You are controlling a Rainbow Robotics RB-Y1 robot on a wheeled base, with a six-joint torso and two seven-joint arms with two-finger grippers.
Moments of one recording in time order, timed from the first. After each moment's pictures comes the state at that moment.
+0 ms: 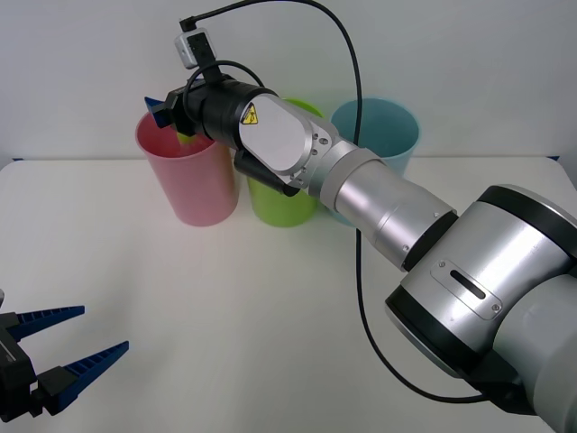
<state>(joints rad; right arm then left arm) -1.25 0.02 0.51 -0.63 1.83 -0.24 -0.92 0.57 0.50 0.48 -2.29 -1.57 -1.16 0.83</state>
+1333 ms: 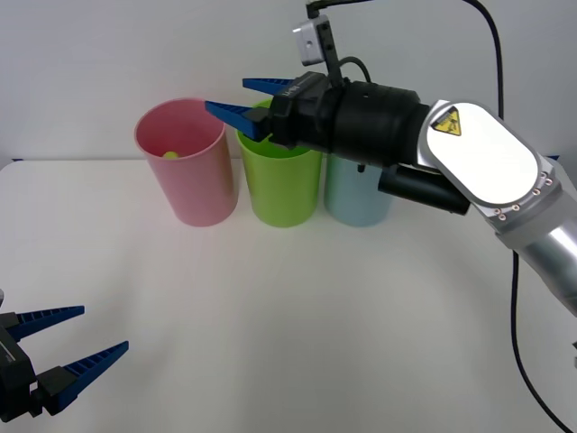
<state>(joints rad) -0.74 -0.54 0.46 -1.63 1.51 -0.55 -0.95 0.57 0.50 0.48 -2.29 -1.57 -1.16 0.83</state>
